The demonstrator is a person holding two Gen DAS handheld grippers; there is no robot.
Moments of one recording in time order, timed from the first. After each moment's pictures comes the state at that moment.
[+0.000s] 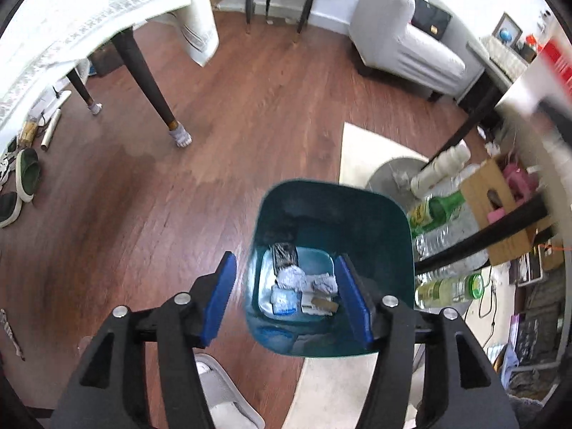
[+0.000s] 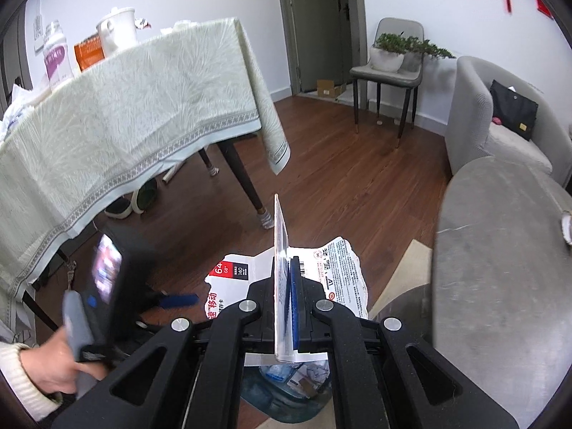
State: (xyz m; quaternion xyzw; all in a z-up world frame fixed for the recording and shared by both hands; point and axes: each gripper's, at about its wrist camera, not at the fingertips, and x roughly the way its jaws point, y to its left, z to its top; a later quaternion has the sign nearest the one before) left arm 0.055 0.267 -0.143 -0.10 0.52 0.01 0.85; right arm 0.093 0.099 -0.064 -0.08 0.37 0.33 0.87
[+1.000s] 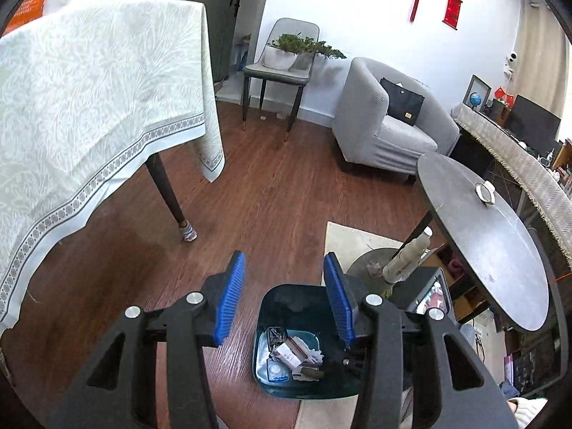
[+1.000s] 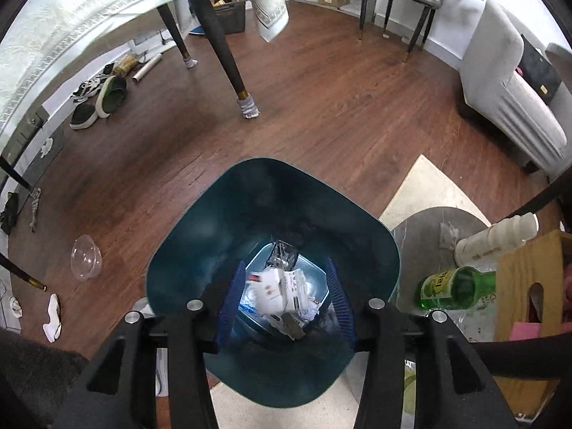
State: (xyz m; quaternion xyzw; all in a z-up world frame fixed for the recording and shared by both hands) left arm 0.028 0.273 -0.016 -0.10 0.35 0.01 0.93; right arm 0.103 0.143 -0.206 -0.18 0.51 0.28 0.80
